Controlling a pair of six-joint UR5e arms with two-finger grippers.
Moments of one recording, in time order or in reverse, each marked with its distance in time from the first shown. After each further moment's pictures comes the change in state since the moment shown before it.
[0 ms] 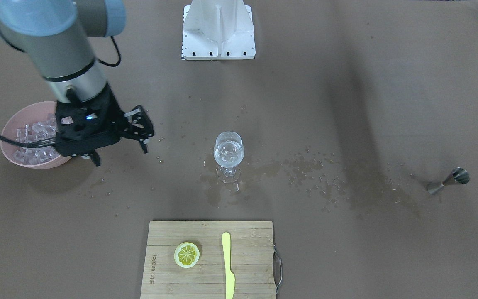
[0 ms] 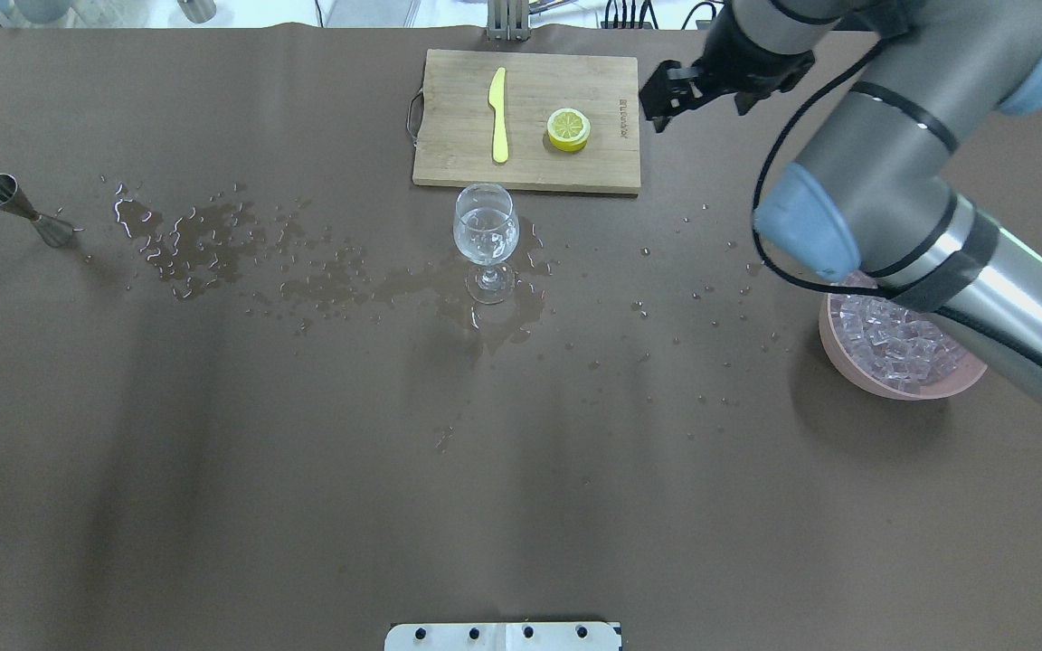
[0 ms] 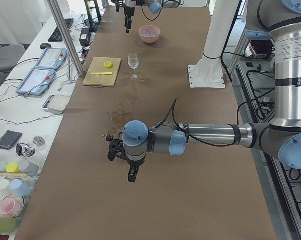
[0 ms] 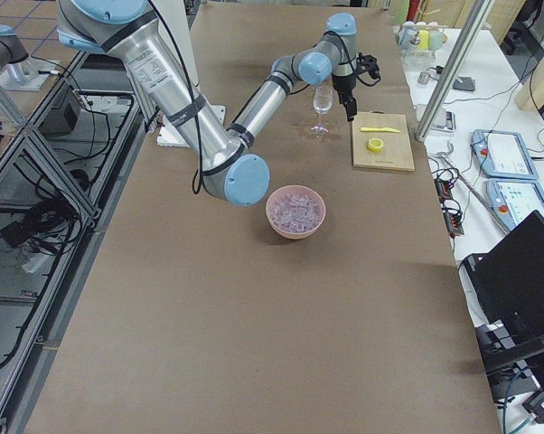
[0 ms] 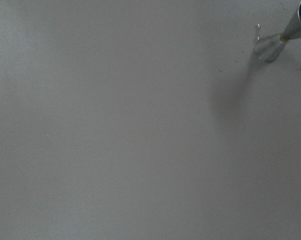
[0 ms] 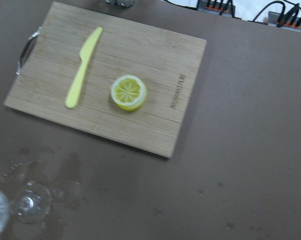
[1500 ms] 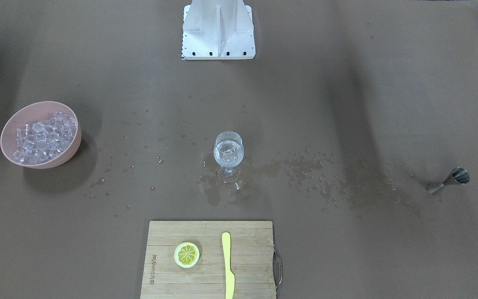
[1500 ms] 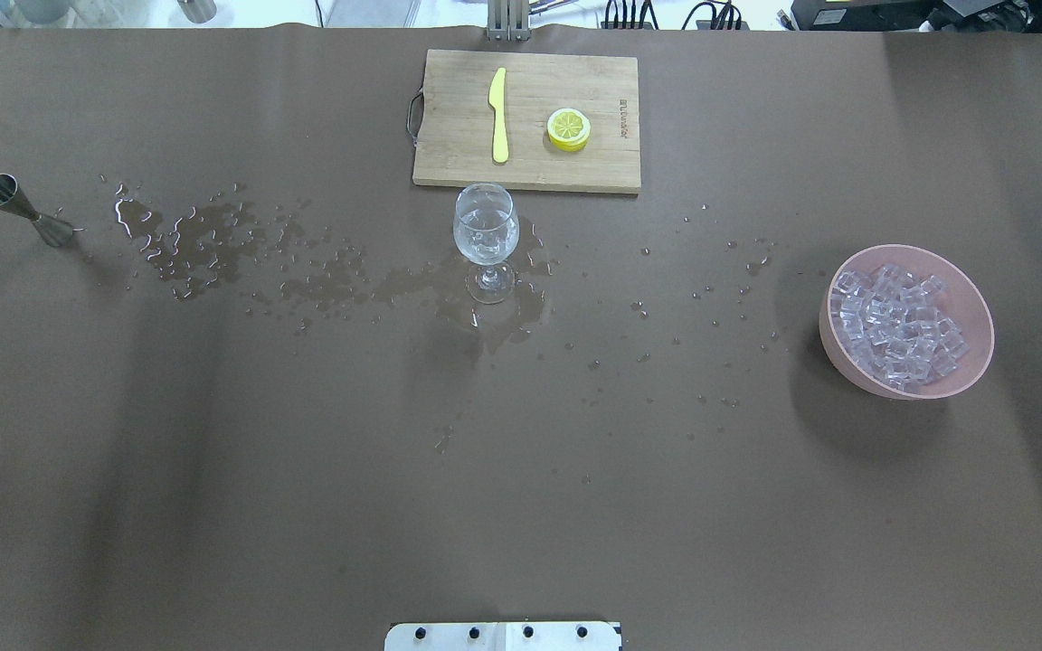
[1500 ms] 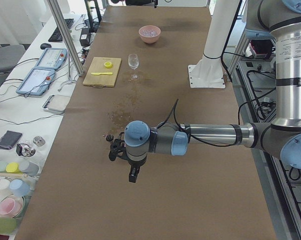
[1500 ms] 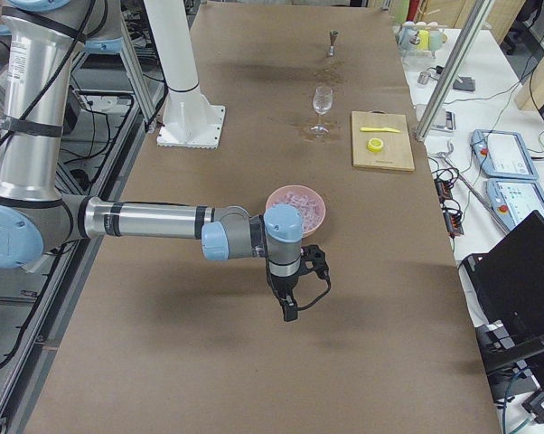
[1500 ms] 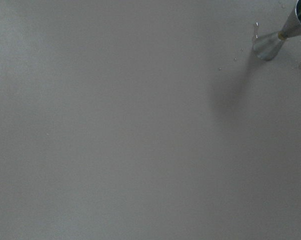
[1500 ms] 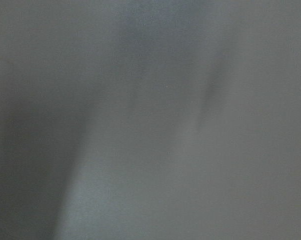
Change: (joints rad) left arm -0.002 0.011 -0.003 -0.018 0.000 0.001; right arm 0.489 -0.843 -0.033 0.254 0.137 -0.765
